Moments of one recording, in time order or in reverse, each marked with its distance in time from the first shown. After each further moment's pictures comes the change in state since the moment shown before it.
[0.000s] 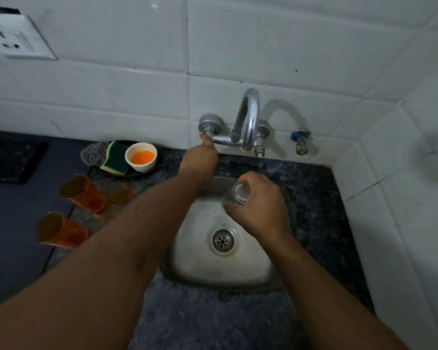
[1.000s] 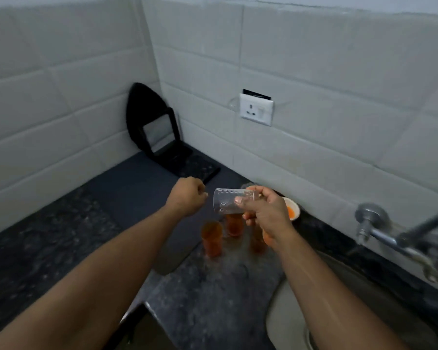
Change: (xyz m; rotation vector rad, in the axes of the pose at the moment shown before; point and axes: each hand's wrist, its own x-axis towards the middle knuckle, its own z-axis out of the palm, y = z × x) left_hand -0.229 -0.331 -0.064 -0.483 0.207 -0.731; right_hand 0.026 -0.275 0.134 0.982 -0.697 0.133
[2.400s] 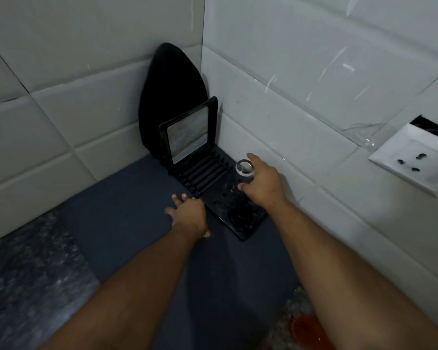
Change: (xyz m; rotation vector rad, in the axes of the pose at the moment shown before) left_hand 0.257 -0.212 0.068 0.344 -0.539 -0.371; right_hand 0.384 0.040 0.226 -1.041 -0.077 -0.266
